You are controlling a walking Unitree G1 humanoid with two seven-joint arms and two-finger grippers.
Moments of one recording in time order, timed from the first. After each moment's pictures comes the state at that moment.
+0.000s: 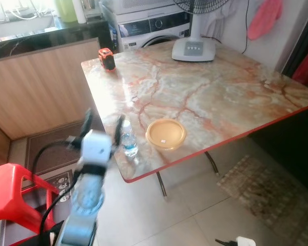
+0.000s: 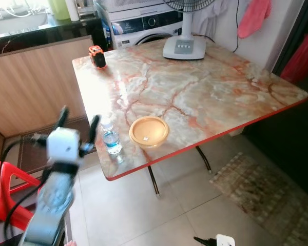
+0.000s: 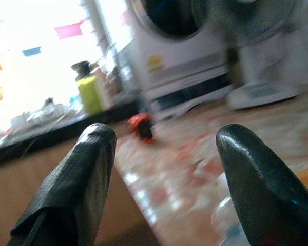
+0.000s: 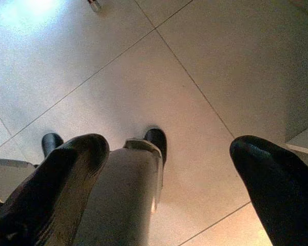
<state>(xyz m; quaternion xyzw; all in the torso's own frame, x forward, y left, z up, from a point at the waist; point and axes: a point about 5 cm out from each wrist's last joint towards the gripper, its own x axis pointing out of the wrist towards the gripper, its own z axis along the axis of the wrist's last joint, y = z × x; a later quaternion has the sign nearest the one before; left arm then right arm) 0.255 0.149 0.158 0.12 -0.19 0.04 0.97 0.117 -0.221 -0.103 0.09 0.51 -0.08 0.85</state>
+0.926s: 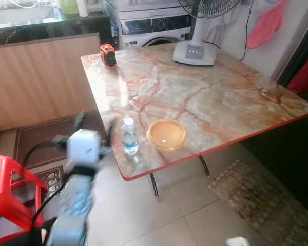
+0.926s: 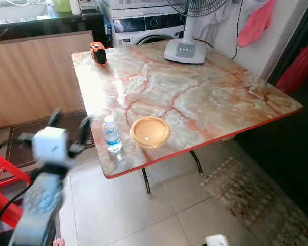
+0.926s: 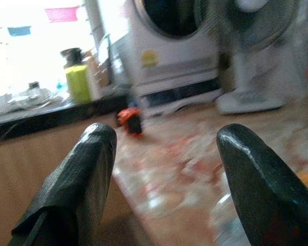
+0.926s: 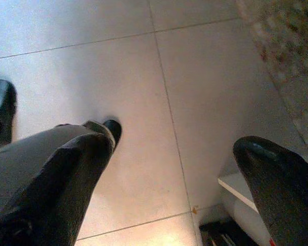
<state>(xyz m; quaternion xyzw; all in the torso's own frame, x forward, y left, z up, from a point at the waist) 0.255 0.144 0.178 0.10 -0.20 -0.03 0.98 0.121 -0.226 -0.099 -0.08 0.51 0.04 0.85</state>
